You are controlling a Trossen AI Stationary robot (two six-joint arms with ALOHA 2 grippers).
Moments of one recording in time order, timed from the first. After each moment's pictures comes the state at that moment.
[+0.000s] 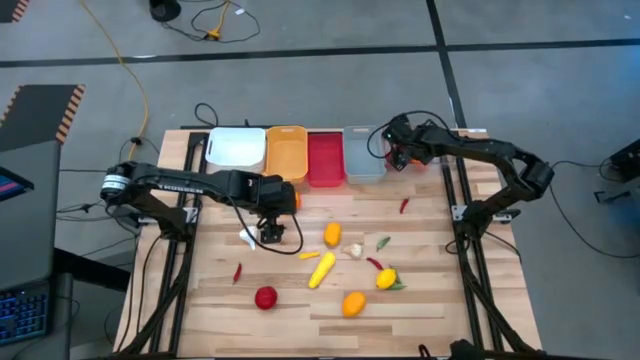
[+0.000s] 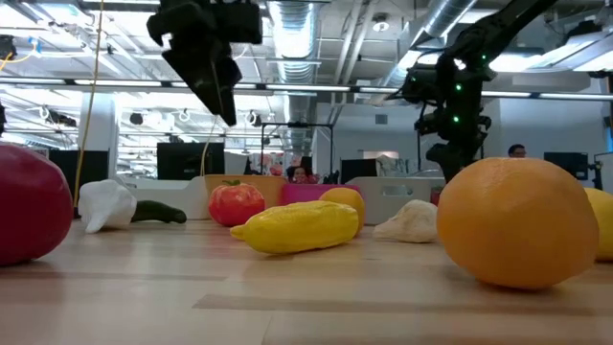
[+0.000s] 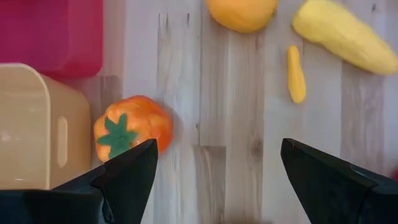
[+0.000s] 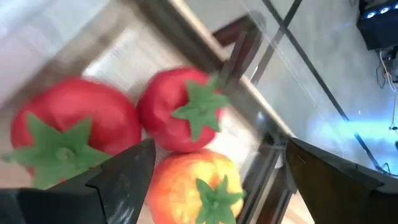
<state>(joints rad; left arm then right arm) 0.01 1.48 1.20 -0.88 -0.08 0.00 -0.68 1.48 0.96 -0.68 0.63 0.02</state>
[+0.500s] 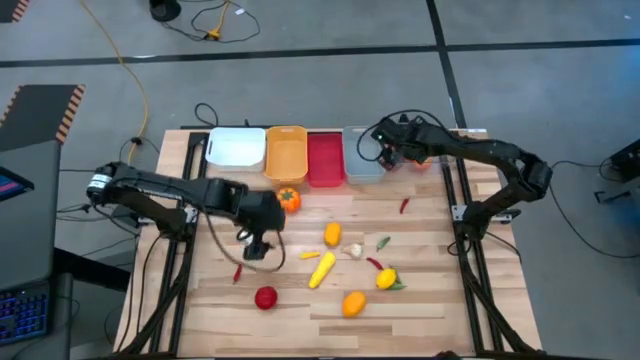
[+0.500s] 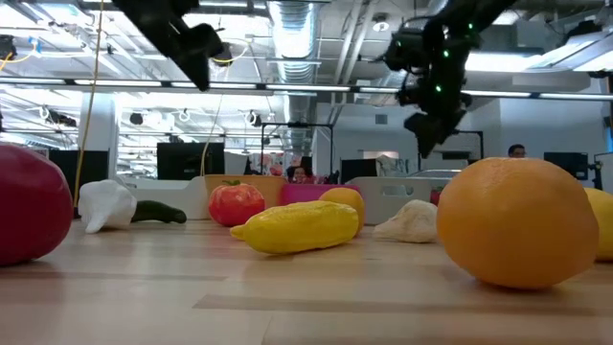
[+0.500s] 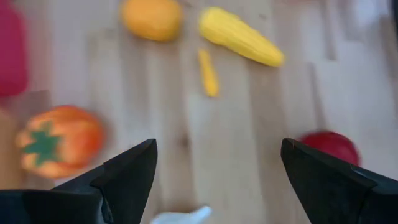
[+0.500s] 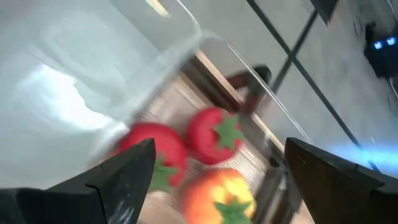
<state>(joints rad) -0.14 1.37 1.19 -0.91 0.05 -0.06 -0.52 1.48 1.14 -0.81 0.63 0.11</state>
